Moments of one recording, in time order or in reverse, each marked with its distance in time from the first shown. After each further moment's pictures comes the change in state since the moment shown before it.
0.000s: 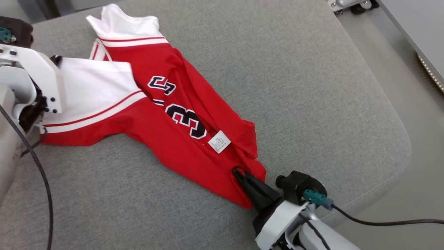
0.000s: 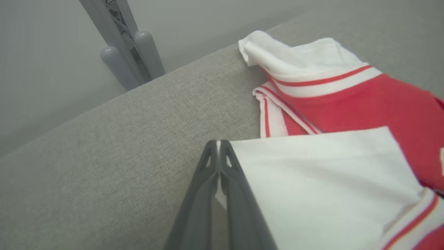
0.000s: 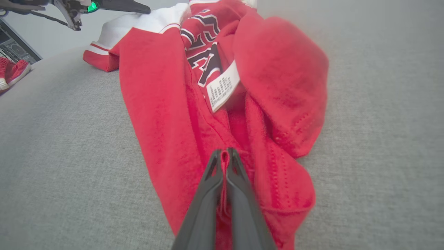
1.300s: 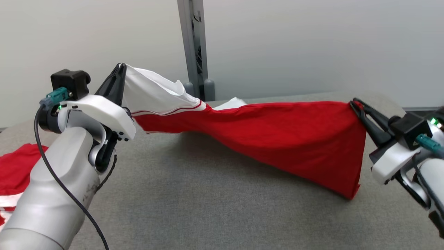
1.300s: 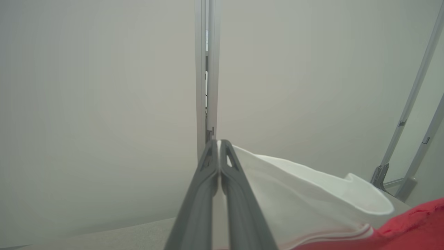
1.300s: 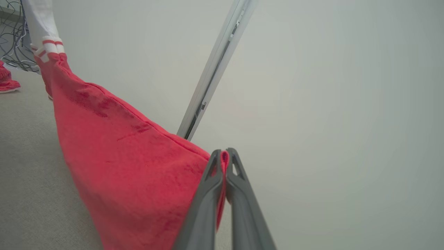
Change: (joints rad) left arm 0.302 -0.179 0.306 -0.232 0.110 0.083 -0.444; right arm -0.164 -0.486 -0.133 -0.046 -0.155 0.000 0.000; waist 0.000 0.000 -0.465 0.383
